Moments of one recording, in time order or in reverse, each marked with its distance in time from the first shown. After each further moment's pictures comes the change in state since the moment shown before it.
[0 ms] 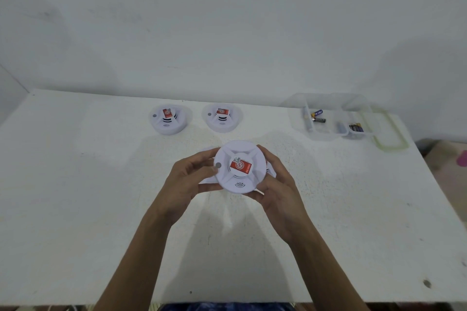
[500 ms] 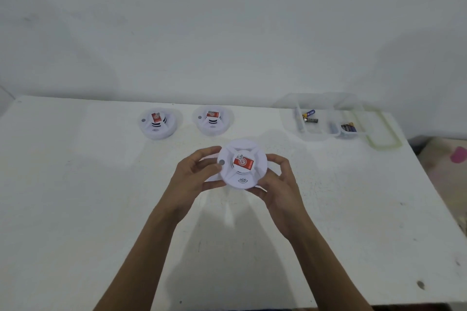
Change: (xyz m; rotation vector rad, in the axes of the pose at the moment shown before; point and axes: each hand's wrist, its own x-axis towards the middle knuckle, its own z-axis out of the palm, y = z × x) left_hand 0.029 -0.013 0.018 0.016 0.070 -0.032; right_hand 0.005 -0.012 -0.027 -0.047 0.090 -0.005
